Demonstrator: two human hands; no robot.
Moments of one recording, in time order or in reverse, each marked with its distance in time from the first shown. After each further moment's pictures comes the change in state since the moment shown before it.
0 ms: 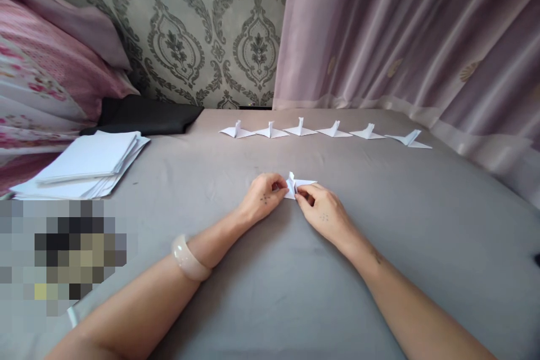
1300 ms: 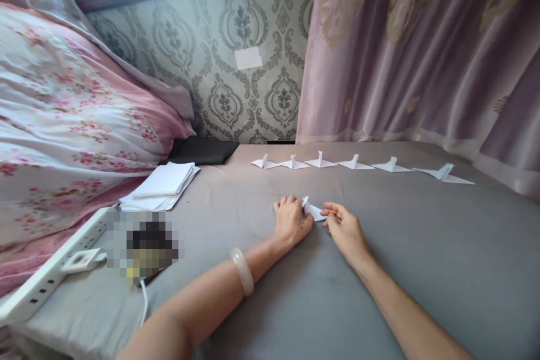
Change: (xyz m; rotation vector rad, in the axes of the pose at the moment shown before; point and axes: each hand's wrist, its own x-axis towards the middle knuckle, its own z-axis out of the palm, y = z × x) left_hand 0.006 0.019 0.030 0.574 0.161 -0.164; right_hand 0.019 0.028 0.018 0.548 0.188 0.237
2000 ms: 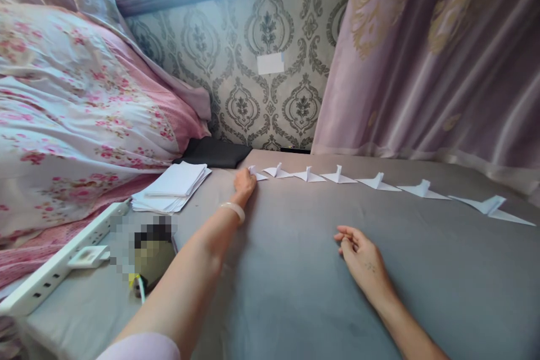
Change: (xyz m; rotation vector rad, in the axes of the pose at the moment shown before) left_hand 0.130 -0.183 -0.046 0.128 0.104 -0.590; right_hand 0.010 0.009 0.004 -0.121 -0.034 0.007
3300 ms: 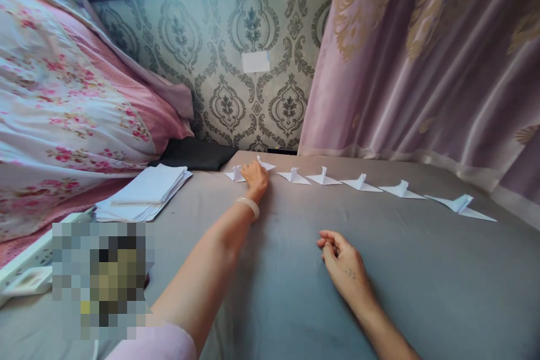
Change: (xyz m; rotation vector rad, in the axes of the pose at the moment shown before) left_hand -0.004 0.094 0.030 0.093 0.170 0.081; right_hand -0.004 -0.003 0.000 -0.082 -0.005 -0.030
